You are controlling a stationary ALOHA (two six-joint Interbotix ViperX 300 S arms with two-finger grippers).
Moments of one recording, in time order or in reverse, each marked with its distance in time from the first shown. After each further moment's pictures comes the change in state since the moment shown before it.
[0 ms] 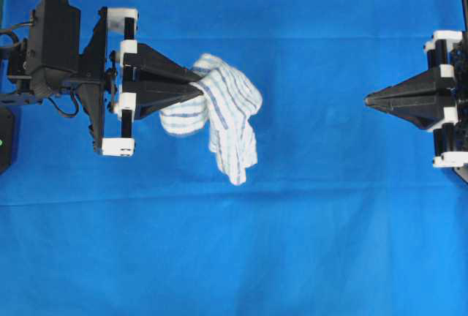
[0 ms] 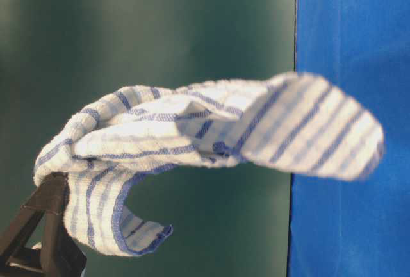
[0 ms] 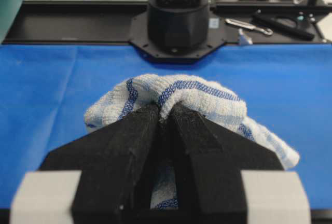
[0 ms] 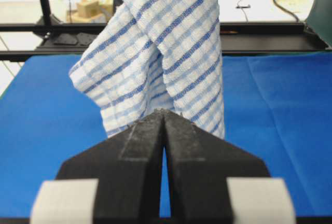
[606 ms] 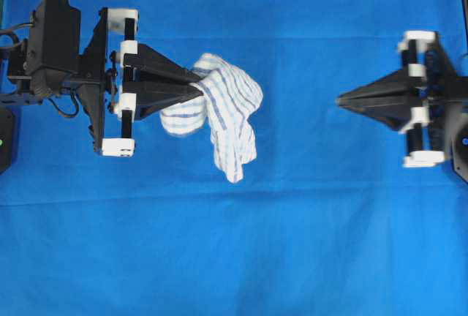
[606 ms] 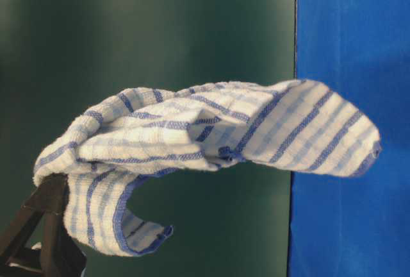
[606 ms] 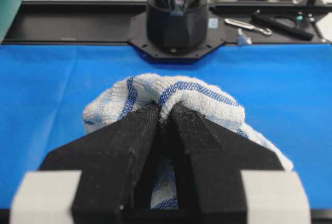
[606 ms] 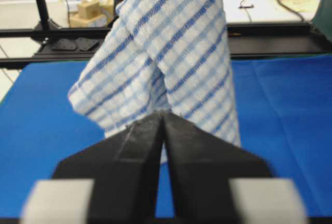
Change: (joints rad) left arm -0.002 0.002 0.000 0.000 0.000 0.002; right arm 0.000 0.219 -0.094 0.006 -0.112 0.014
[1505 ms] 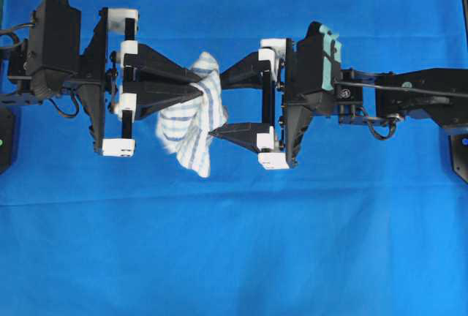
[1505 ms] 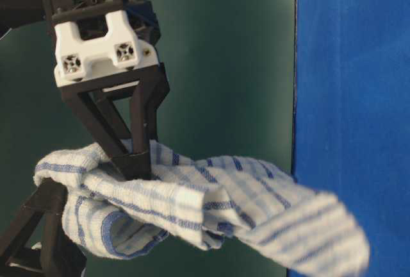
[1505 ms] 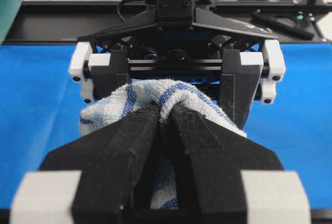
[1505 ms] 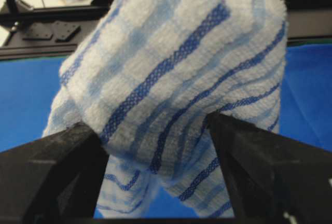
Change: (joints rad) left arm 0.000 0.000 0.000 0.000 0.000 0.002; right arm -0.002 0.552 -0.446 0.043 -0.005 0.002
